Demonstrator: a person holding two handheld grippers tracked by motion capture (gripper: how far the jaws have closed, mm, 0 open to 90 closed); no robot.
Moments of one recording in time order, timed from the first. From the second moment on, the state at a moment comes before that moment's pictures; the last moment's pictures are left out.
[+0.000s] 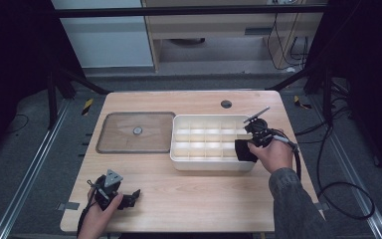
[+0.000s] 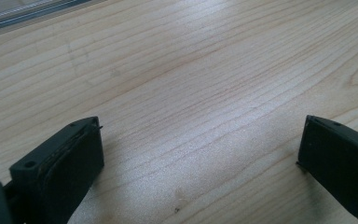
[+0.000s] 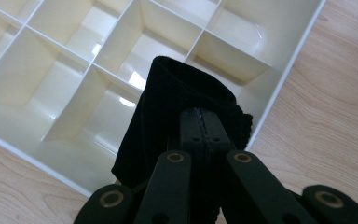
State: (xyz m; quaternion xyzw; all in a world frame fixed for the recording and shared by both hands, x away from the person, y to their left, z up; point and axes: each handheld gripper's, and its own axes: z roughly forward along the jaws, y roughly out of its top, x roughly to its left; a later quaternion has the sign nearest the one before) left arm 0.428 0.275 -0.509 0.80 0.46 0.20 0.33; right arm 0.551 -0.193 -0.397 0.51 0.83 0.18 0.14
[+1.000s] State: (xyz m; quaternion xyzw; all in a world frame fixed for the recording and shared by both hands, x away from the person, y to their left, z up) left arm 0.428 0.275 -0.509 0.80 0.46 0.20 0.33; right arm 0.543 -0.194 -0.411 0.51 0.83 0.19 0.13
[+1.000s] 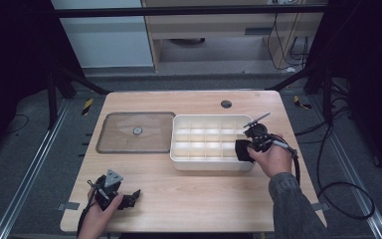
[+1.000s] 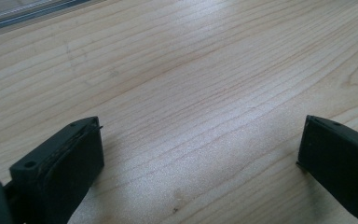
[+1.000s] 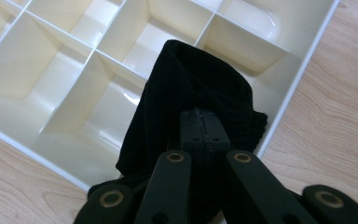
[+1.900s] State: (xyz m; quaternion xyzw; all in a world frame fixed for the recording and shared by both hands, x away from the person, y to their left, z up) left arm 0.427 0.274 -0.509 0.80 0.46 0.20 0.33; right arm 0.536 -0.196 -0.421 0.51 0.83 0.20 0.12
